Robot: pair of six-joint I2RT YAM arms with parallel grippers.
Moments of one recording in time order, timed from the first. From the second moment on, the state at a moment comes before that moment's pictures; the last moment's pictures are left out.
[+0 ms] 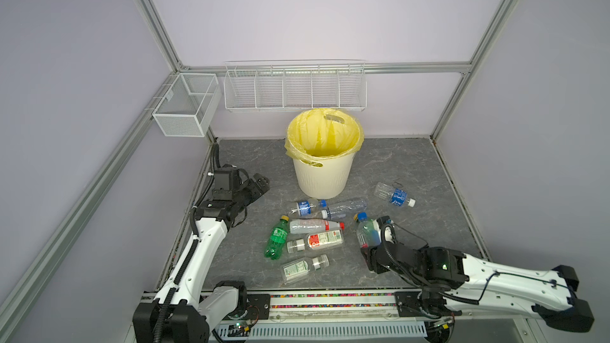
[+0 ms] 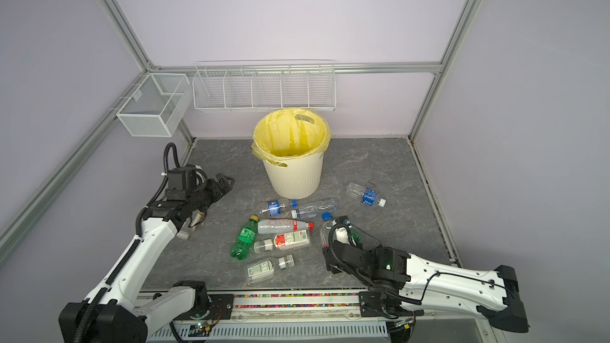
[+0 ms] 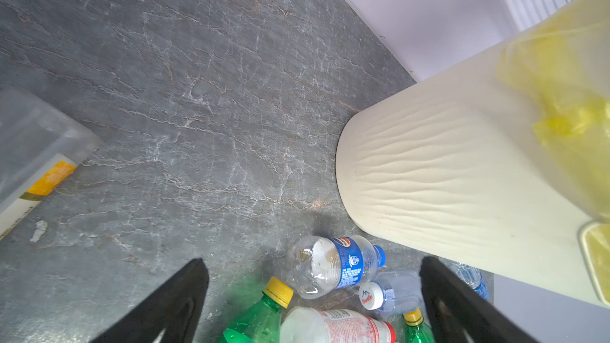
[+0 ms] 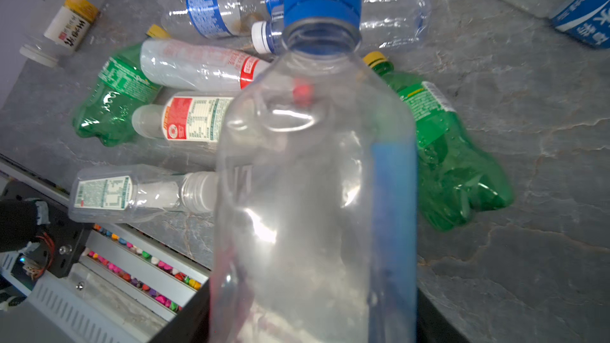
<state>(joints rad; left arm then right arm) -0.12 1.08 0.89 -0.52 0.19 -0.71 1.32 0.79 0.68 -0.83 0.48 0.94</state>
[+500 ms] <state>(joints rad) -0.11 1.10 0.90 -0.50 0.21 -0.71 1.07 0.87 0.89 -0.86 0.48 0.78</state>
